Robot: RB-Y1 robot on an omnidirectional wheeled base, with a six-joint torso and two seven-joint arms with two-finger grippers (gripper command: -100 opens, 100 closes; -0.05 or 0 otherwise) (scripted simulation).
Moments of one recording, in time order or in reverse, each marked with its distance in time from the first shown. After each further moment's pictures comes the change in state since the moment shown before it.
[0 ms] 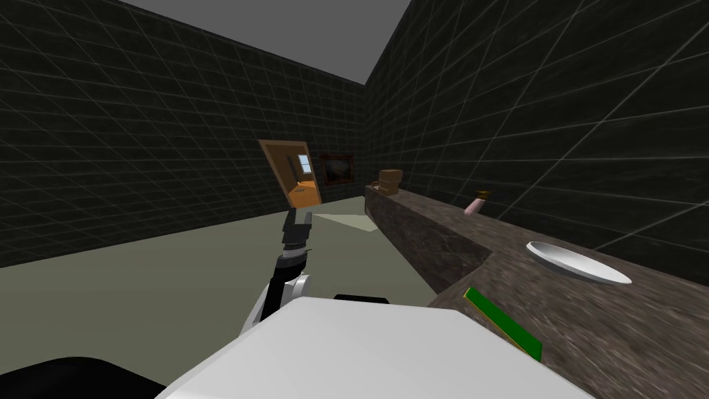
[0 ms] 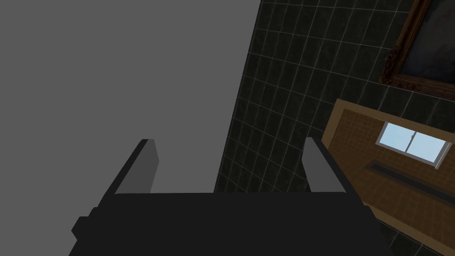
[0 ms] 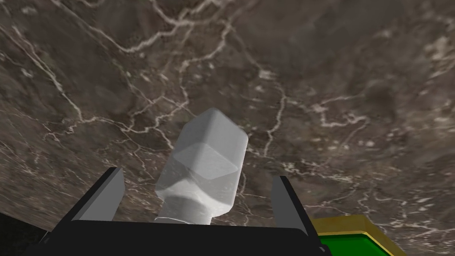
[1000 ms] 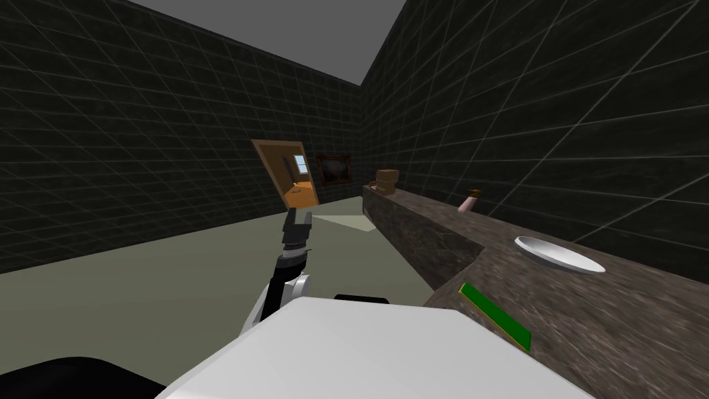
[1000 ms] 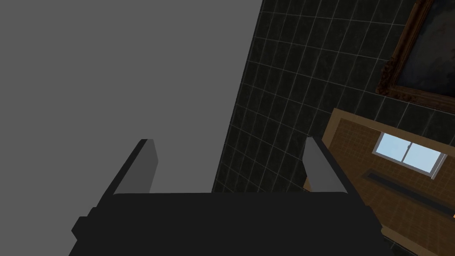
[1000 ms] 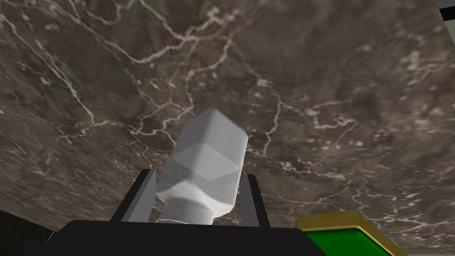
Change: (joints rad) left arm 0.000 0.000 0.000 0.000 0.000 0.000 0.000; right arm 0.059 -0.008 -0.053 -0.038 0.000 -0.005 0.000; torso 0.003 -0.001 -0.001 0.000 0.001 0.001
